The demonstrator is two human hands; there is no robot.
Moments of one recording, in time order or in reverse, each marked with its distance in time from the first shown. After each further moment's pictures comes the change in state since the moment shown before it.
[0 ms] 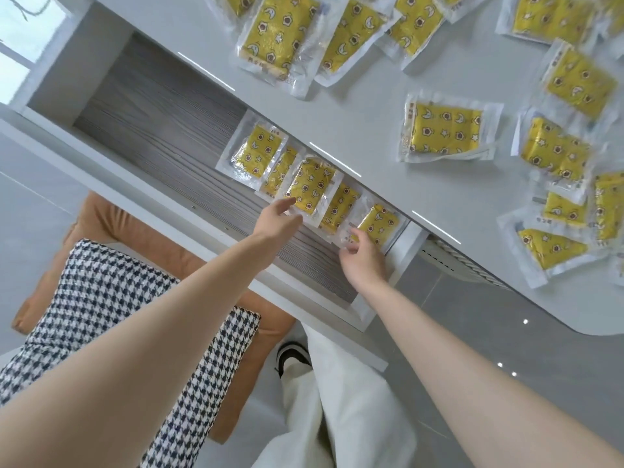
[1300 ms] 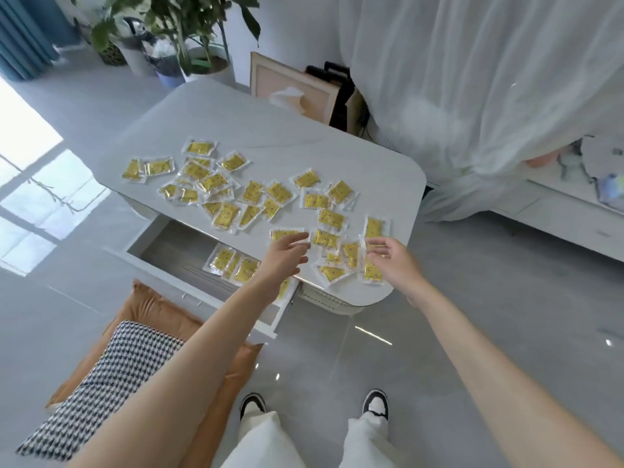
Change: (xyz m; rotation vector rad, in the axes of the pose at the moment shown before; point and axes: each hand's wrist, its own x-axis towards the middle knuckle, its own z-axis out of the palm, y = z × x) left_hand -0.478 0.171 0.088 -0.160 -0.086 0.426; right_hand -0.383 0.022 -0.366 0.202 0.260 -0.443
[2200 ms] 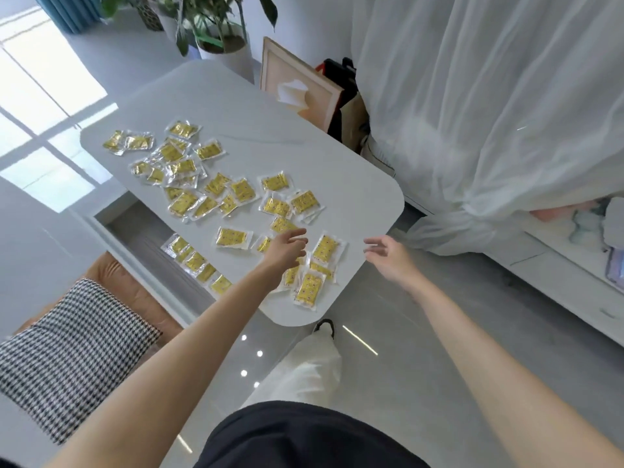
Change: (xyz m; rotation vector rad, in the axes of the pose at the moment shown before) left_hand 0.102 0.076 0.228 -0.113 0.189 -0.094; right_hand 0.147 0.044 -0.228 -0.132 -0.260 -0.046
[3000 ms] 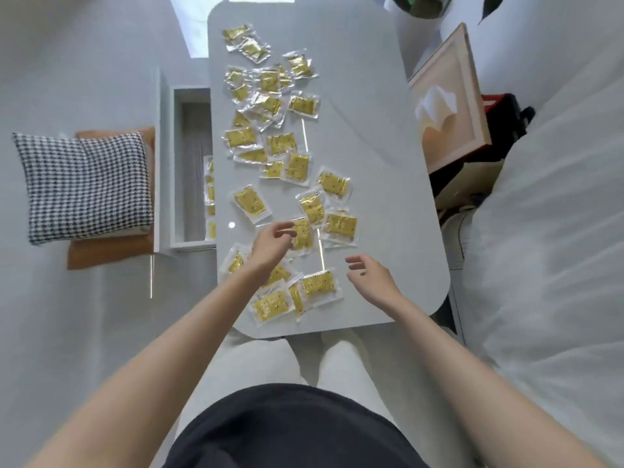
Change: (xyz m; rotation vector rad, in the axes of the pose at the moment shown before) left_hand 0.144 0.037 0.024 -0.434 0.610 -0.173; right_hand 0.250 -0.064 -0.010 -0.619 -0.612 -0.207
